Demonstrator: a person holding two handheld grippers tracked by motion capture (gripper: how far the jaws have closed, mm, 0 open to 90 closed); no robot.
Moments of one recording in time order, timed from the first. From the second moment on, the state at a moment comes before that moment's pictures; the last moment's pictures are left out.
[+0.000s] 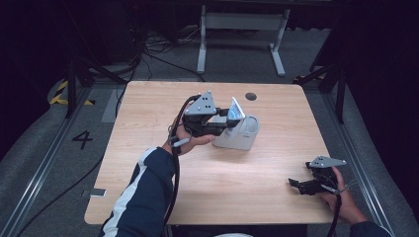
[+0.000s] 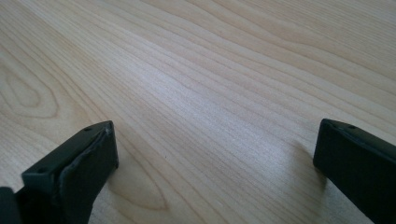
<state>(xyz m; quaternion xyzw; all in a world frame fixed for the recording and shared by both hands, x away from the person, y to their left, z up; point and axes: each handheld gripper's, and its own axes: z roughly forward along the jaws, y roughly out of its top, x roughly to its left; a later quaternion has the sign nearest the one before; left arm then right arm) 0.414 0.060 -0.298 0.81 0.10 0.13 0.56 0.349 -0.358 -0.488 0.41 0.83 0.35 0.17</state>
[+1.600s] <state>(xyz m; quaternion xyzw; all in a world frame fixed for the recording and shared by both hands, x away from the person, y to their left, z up) 0.473 0.022 -0.351 0.82 0.17 0.13 0.54 0.349 -0.358 -0.488 0.41 0.83 0.35 0.17</state>
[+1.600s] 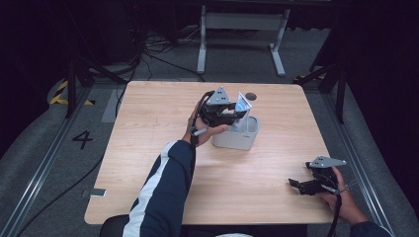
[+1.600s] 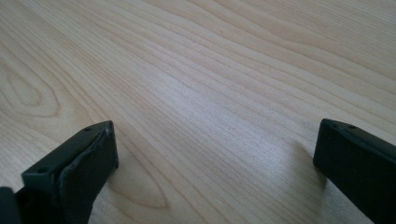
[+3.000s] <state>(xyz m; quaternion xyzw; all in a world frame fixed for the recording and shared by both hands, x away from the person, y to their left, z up) 0.479 0.018 -0.389 0.85 0.19 0.12 0.47 0.349 -0.358 -0.488 0.41 0.83 0.35 0.17</state>
